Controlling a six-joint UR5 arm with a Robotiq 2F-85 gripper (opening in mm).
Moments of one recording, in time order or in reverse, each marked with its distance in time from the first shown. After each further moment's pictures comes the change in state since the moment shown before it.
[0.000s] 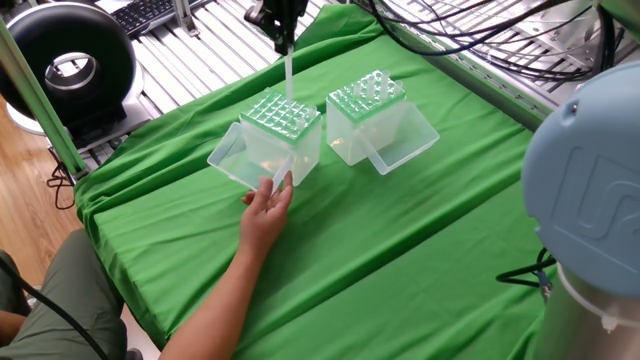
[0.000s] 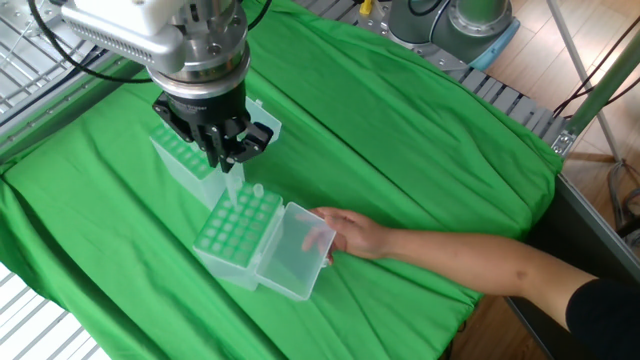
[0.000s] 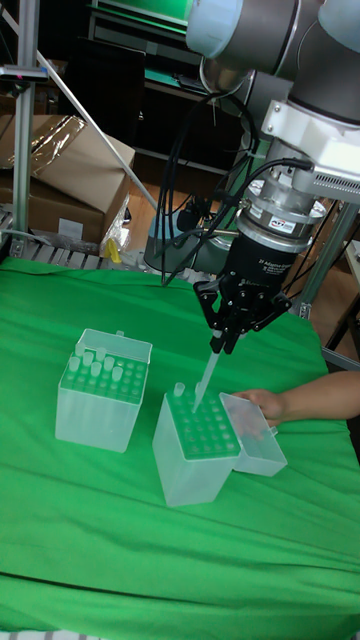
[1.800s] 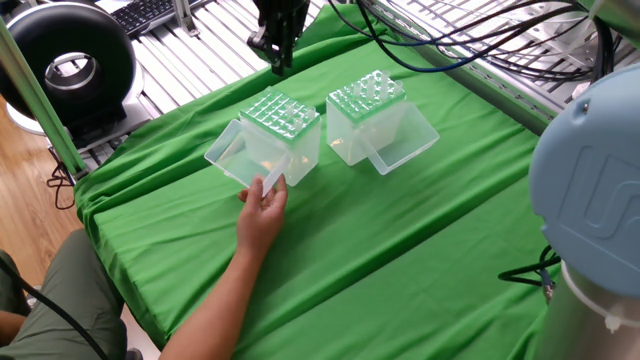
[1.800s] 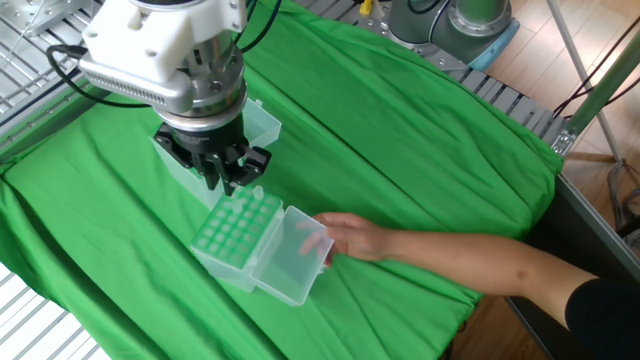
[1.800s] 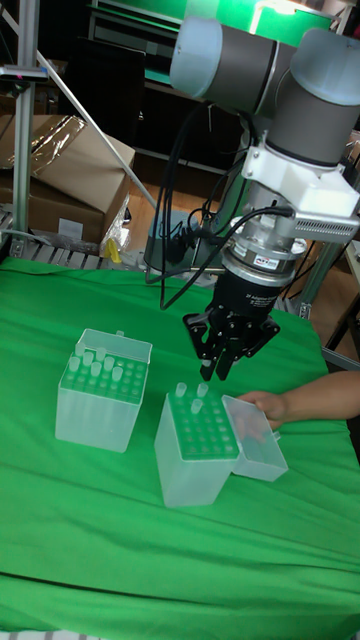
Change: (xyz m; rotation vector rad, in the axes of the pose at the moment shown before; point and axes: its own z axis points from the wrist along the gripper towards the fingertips) arm -0.006 -0.005 0.041 -0.018 -0.013 -0.080
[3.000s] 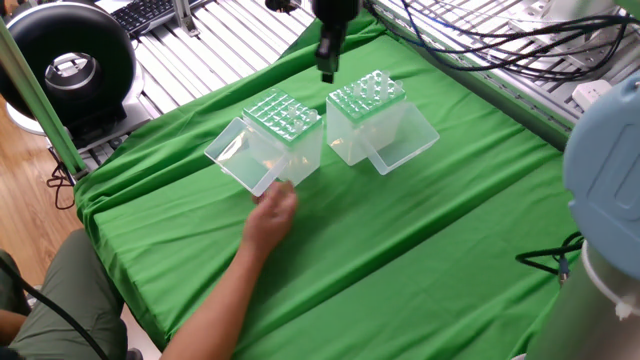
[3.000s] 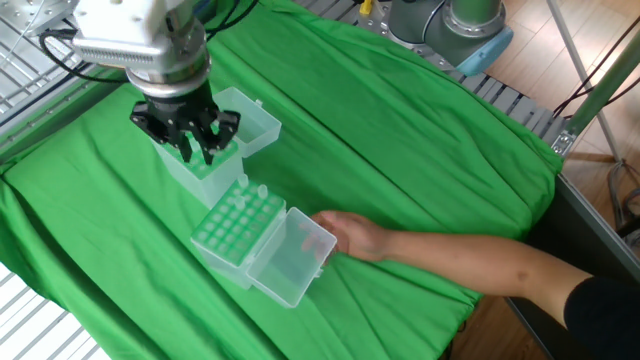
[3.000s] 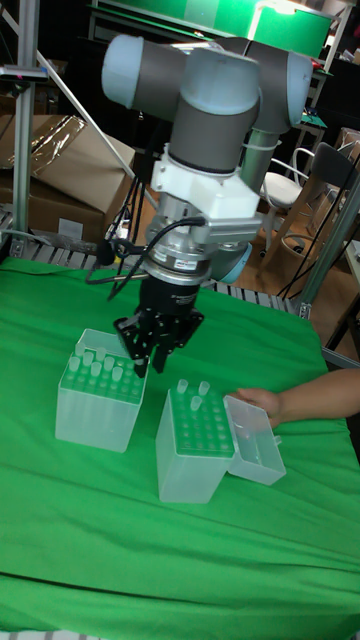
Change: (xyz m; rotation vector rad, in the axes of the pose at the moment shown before) arm 0.061 -0.073 0.045 -0.023 -0.022 -0.305
